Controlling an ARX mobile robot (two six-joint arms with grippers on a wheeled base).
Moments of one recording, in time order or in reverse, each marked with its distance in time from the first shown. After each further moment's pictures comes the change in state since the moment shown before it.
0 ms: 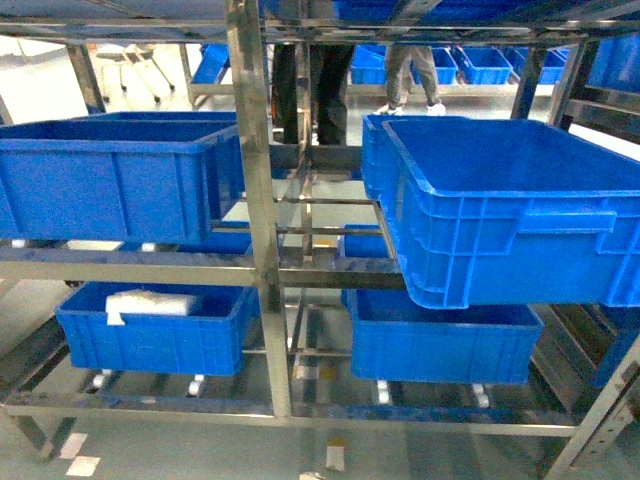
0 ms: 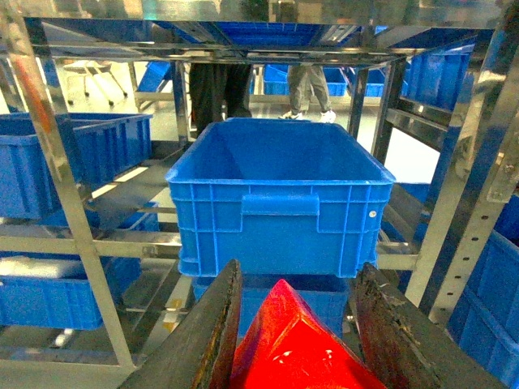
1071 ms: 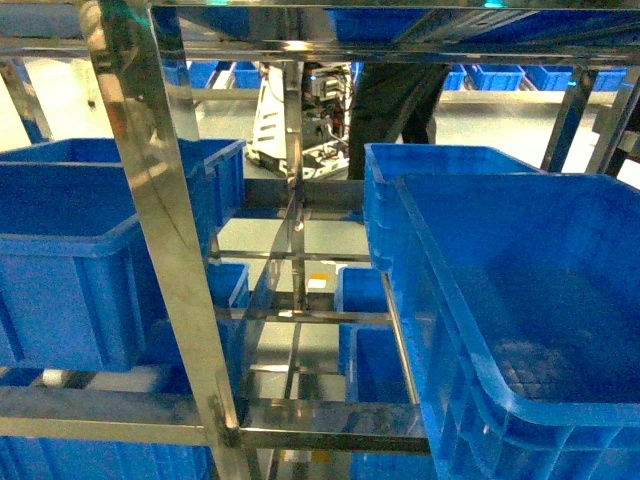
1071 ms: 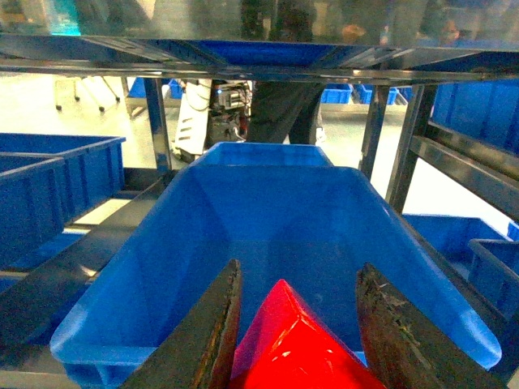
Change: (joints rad) left arm 0.000 0.000 0.000 -0.006 -0.002 0.000; right arm 0.000 0.000 0.000 -0.006 0.000 0.000
